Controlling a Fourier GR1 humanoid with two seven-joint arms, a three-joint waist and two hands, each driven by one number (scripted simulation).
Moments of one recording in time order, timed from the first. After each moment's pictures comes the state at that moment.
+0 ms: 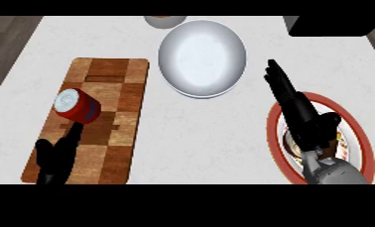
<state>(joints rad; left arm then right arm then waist) 0.09 0.38 -0.18 -1.29 0.27 0.09 -0.06 -0.16 -0.34 0.32 -1.66 -0.18 -0.23 0.14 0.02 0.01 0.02</state>
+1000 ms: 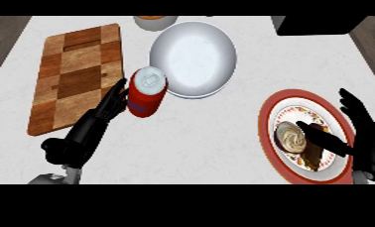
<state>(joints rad) -0.05 0.35 -0.31 -1.65 0.20 0.03 0.01 0.06 -0.49 0.15 -1.60 0.14 -0.59 0.36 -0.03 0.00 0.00</state>
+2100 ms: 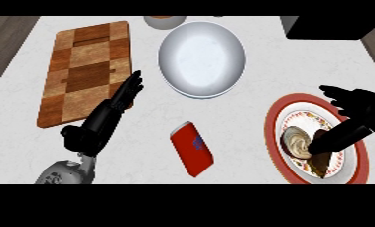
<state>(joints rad) -0.14 0.28 -0.32 -1.59 0.17 0.01 0.03 -0.26 -0.81 0.26 -1.68 -0.32 0.11 1.14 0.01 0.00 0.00</state>
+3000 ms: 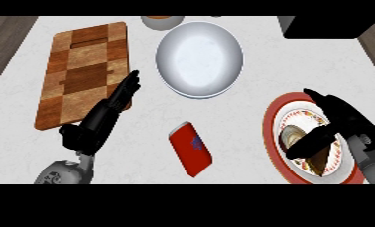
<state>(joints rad) -0.13 0.25 -0.28 -1.58 0.14 -0.04 0.03 -0.29 -0.73 0.41 -1.70 -0.08 0.04 1.16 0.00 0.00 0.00</state>
